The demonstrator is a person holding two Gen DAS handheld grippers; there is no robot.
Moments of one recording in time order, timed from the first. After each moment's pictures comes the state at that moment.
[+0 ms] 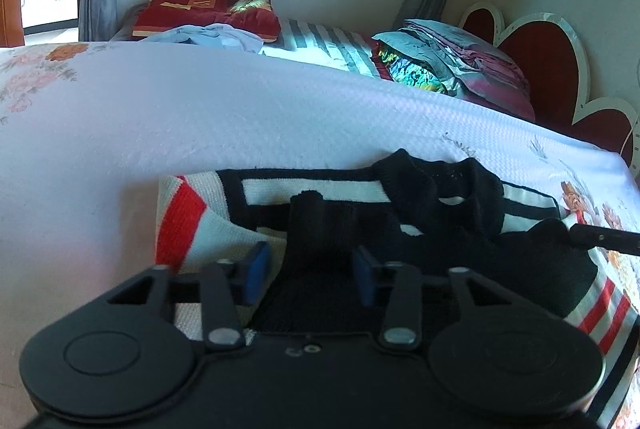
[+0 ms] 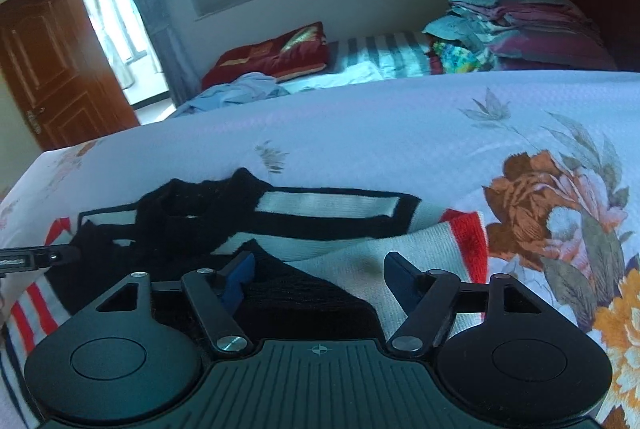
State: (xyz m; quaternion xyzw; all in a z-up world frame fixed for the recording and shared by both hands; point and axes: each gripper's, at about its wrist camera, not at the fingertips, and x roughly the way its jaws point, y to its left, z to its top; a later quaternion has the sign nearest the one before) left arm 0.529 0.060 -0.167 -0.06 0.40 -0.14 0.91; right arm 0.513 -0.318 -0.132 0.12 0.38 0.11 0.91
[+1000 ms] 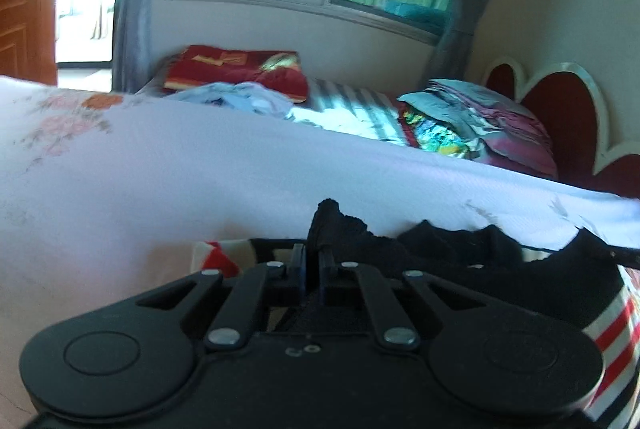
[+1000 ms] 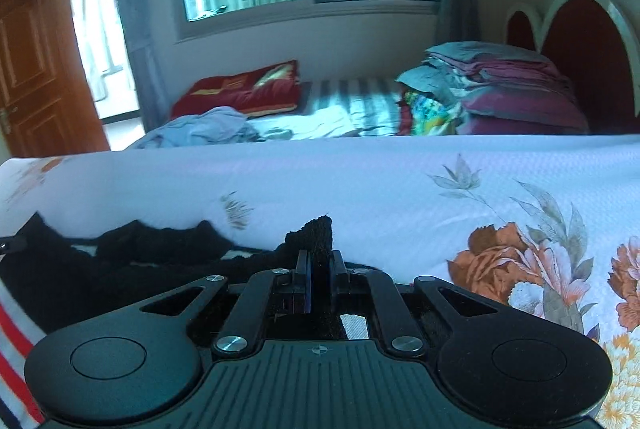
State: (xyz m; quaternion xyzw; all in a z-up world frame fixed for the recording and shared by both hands) left arm 0.533 0.065 -0.156 -0.07 0.32 -0.08 0.94; right arm 0.537 -0.314 -0.125 0.06 0.33 0.04 0.94
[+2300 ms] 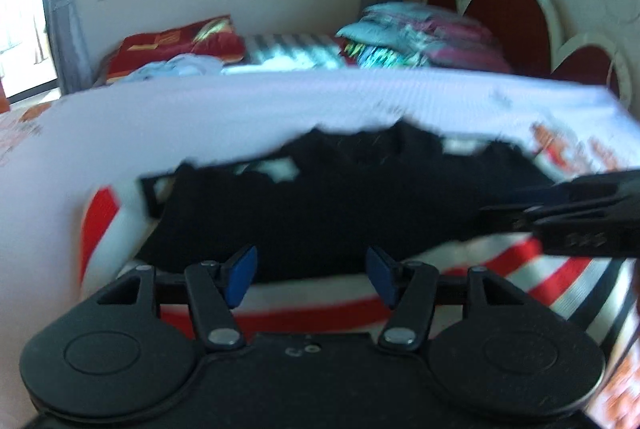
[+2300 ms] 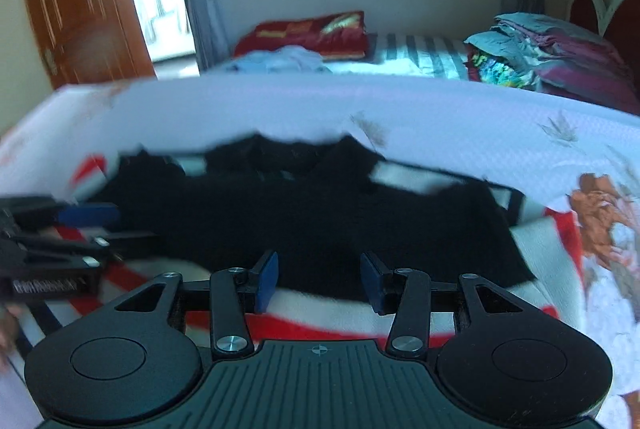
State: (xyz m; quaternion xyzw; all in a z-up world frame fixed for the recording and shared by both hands) left arm 0.485 -0.009 -0.171 0.05 0.37 -0.15 0.92; right arm 0.499 -0.216 -0.144 0.02 0.39 0.12 0.91
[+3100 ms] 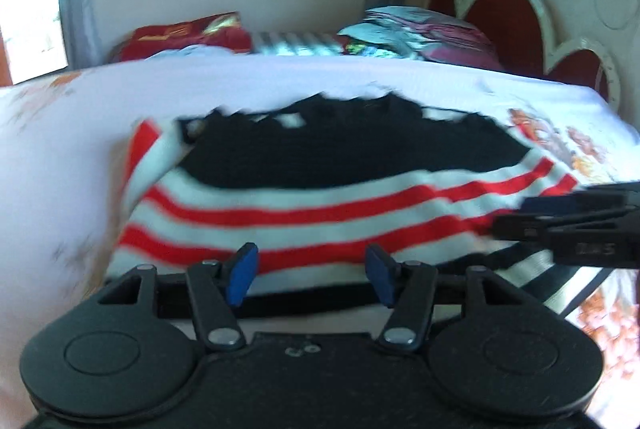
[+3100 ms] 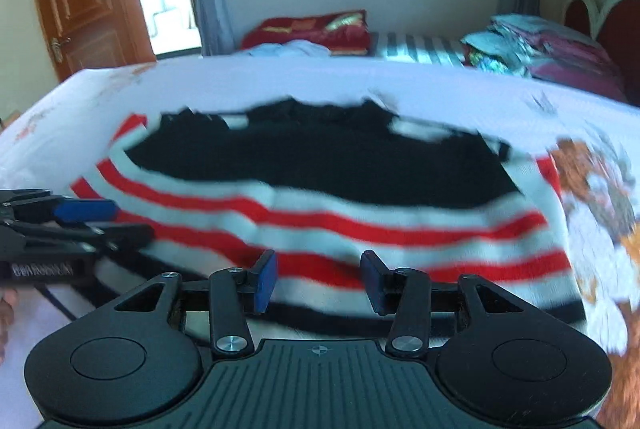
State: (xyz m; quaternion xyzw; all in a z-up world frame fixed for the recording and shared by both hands) left arm 0.412 0.021 -0.169 0.02 0.37 -0.14 0.92; right arm 0.422 -0.203 -0.138 0.02 0.39 0.11 0.91
